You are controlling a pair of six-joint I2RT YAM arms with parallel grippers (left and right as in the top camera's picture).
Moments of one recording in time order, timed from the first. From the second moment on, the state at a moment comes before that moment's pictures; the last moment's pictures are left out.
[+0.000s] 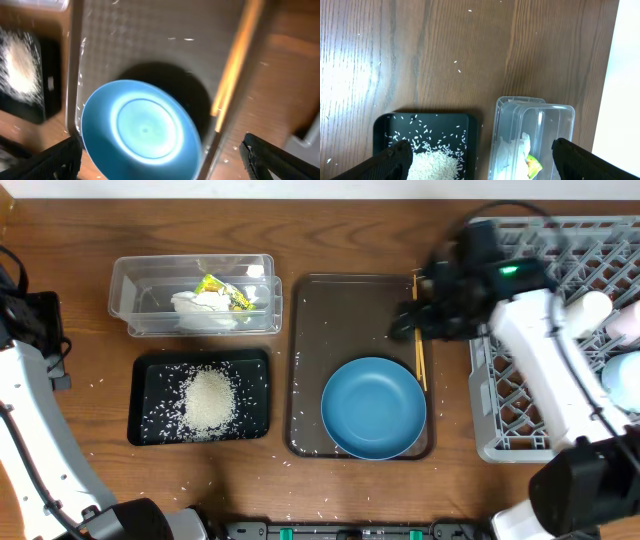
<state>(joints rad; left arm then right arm) 0.54 1.51 1.68 -1.28 -0.17 -1.20 0.30 1.72 1.55 -1.13 -0.30 0.12</state>
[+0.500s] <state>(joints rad) 0.54 1.51 1.68 -1.28 -0.17 -1.20 0.74 1.92 1.55 -1.10 -0.17 0.28</state>
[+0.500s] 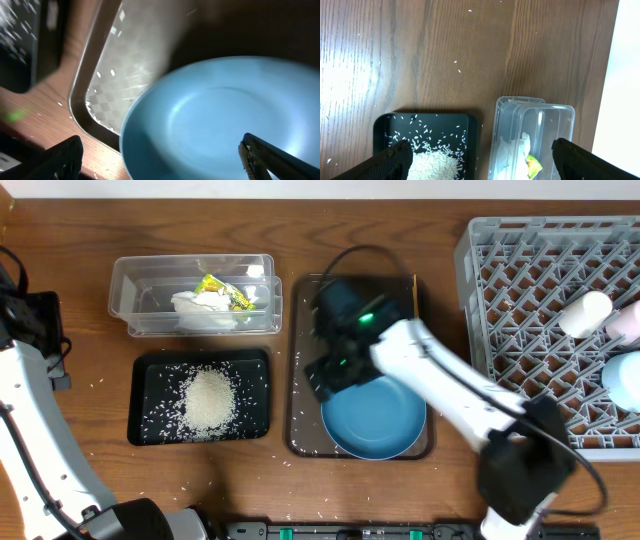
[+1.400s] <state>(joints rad) 0.54 1.51 1.68 -1.28 -0.17 -1.20 0.89 2.10 1.55 -1.15 -0.09 0.39</state>
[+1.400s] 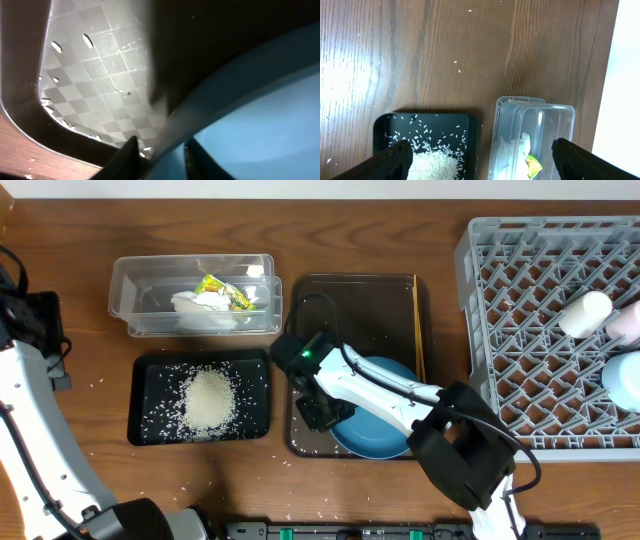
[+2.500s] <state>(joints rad) 0.54 1.51 1.68 -1.28 -0.17 -1.20 0.28 2.11 2.50 -1.67 -0.12 0.14</state>
